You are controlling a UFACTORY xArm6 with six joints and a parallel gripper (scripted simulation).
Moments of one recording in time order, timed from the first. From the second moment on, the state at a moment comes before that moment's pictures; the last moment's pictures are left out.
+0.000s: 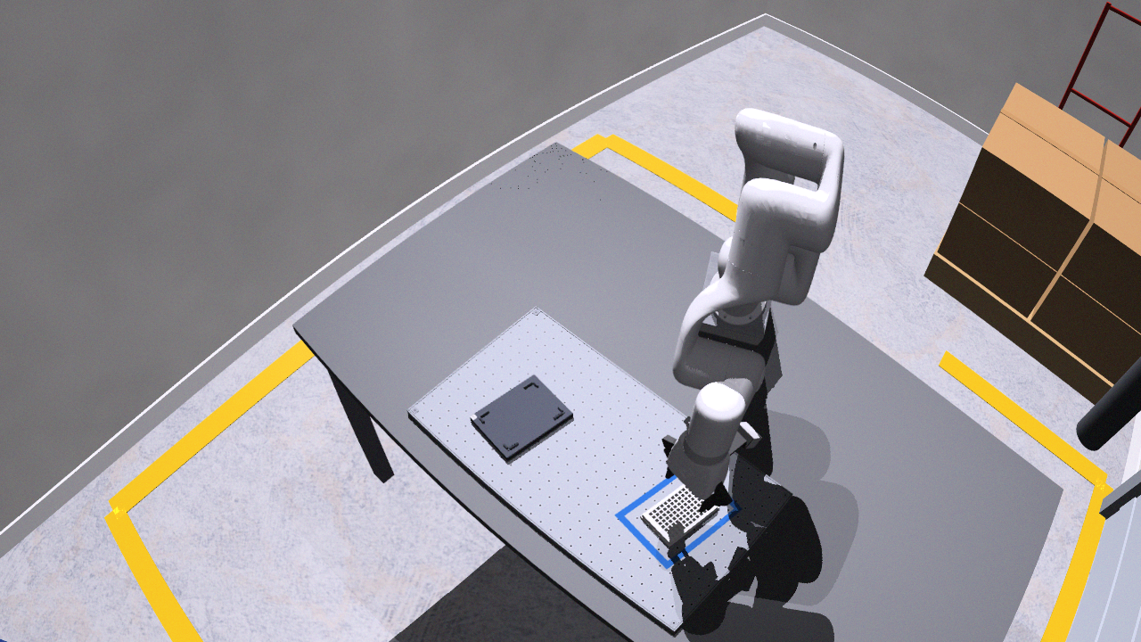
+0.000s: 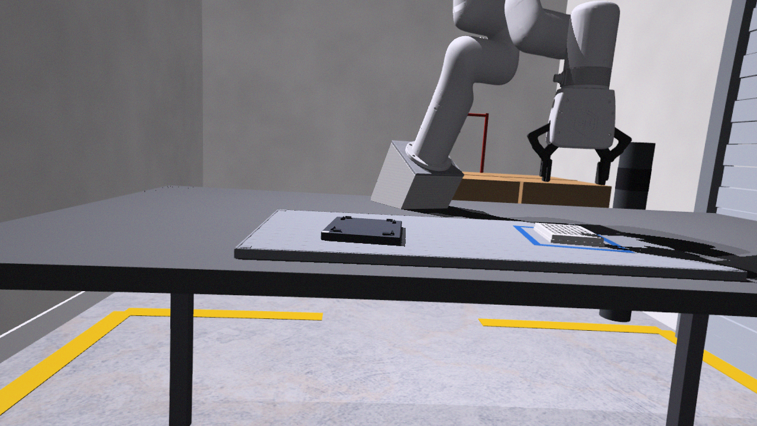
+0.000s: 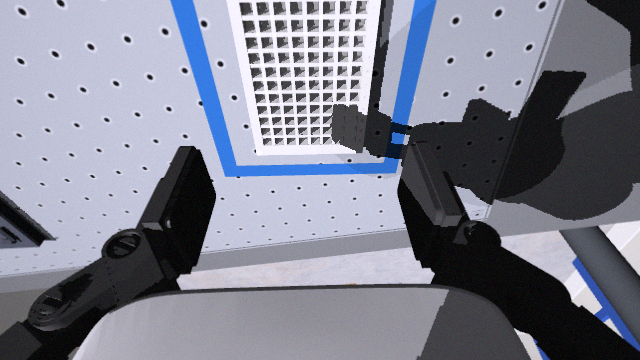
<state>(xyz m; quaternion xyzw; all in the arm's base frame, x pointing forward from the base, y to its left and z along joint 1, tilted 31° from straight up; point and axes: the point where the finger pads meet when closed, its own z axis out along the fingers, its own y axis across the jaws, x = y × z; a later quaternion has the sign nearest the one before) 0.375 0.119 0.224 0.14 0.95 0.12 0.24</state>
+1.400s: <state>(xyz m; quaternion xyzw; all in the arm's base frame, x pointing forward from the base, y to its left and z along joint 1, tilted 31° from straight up) 0.375 0.119 0.224 -0.24 0.93 0.00 0.27</state>
